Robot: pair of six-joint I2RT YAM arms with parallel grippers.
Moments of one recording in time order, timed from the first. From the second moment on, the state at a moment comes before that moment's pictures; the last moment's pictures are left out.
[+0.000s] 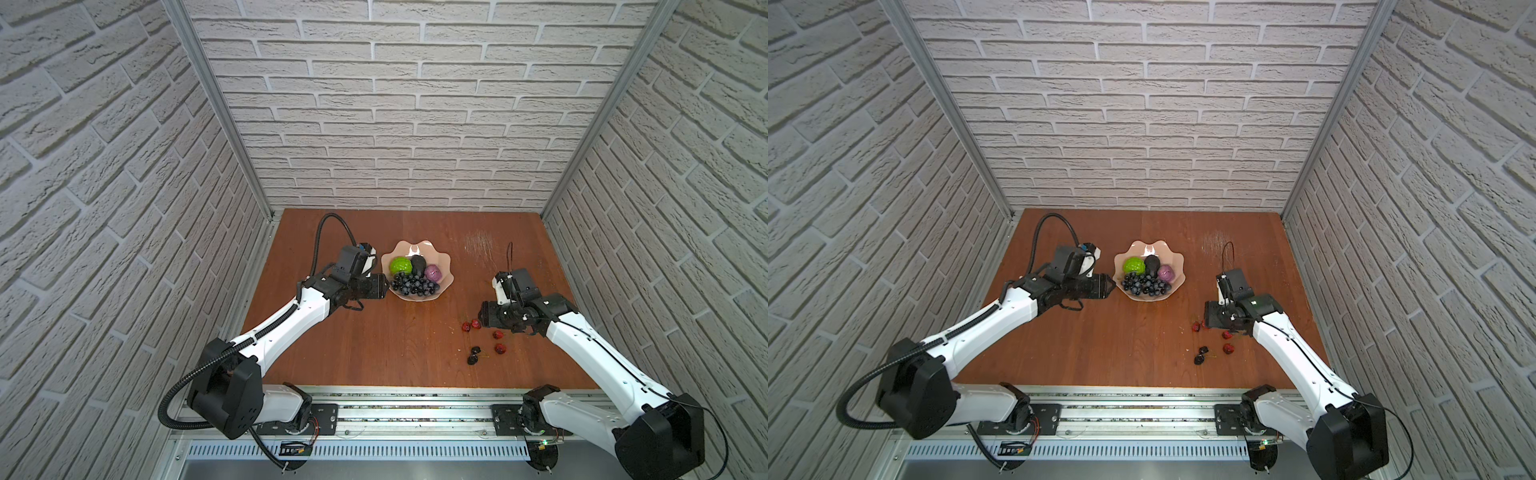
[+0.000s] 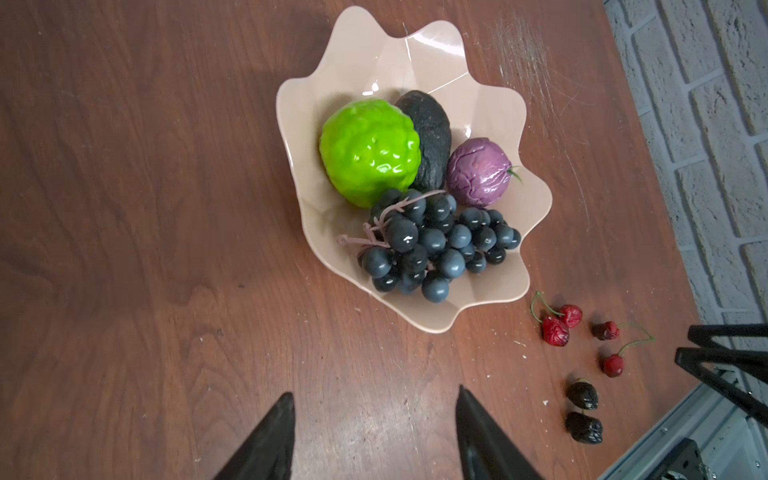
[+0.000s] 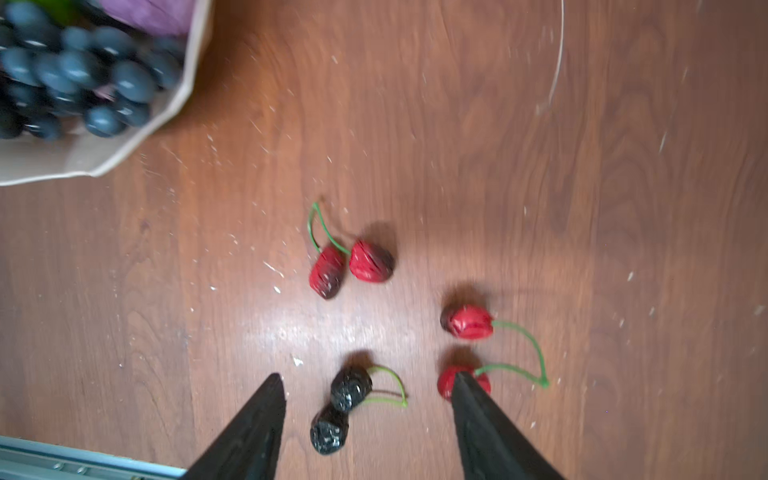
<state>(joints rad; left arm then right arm) -0.53 1.32 0.94 -0.44 0.16 -0.42 0.23 1.08 0.80 -0.92 -0.03 0.46</state>
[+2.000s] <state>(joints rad) -0.47 1.23 0.86 -0.35 0.20 -0.49 -0.25 1.12 0.50 -0.66 -0.38 0.59</state>
